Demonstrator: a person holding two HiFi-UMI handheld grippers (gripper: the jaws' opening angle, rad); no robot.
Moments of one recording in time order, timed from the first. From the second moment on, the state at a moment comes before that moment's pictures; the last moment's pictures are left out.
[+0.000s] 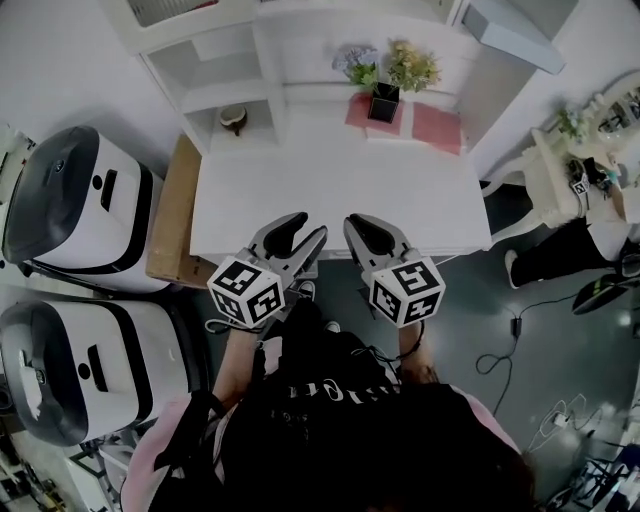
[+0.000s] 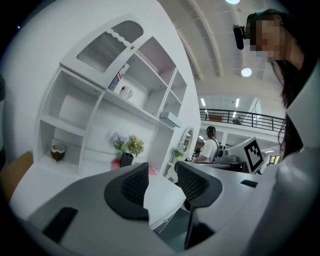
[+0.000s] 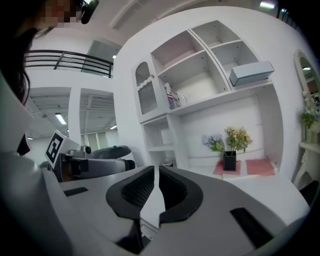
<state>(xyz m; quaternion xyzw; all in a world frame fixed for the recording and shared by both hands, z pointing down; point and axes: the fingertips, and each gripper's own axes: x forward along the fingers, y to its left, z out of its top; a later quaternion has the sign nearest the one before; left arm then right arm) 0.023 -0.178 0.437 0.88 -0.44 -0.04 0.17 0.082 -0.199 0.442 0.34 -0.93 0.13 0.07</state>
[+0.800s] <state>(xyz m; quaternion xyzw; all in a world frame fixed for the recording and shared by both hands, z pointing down) 0.000 -0.117 0.450 0.87 -0.46 -0.04 0.18 0.055 -0.137 0.448 0.32 -0.94 0.11 0.07</state>
